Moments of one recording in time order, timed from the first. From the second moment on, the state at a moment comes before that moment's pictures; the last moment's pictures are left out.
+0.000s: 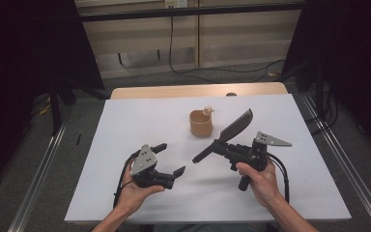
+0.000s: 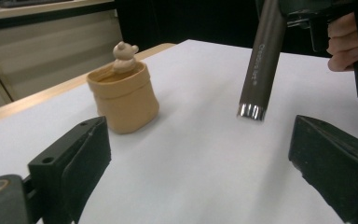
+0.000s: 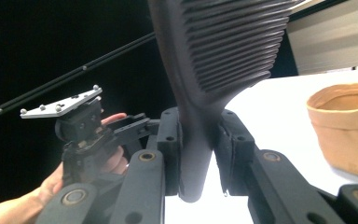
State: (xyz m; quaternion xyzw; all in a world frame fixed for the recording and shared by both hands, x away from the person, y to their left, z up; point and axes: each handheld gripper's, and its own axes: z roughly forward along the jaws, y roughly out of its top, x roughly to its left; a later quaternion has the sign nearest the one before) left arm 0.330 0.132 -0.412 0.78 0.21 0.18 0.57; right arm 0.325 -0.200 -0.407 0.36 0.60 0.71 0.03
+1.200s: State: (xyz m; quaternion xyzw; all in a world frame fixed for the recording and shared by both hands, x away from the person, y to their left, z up) left arm 0.315 0.209 -0.438 0.74 0.29 0.23 0.56; right arm 0.351 -0.211 -0.383 0.34 0.69 0.62 0.13
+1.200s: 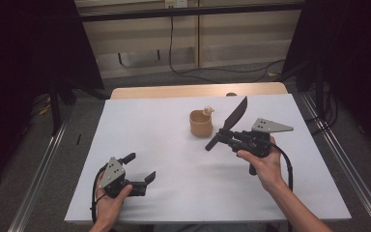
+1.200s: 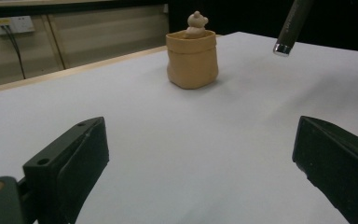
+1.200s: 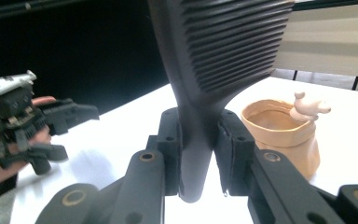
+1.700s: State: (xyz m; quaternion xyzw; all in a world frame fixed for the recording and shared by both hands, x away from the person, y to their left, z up) left arm 0.314 0.213 -0.434 0.71 0.30 0.25 0.58; right arm 0.369 -0.211 -0.376 0.34 0.69 0.62 0.15
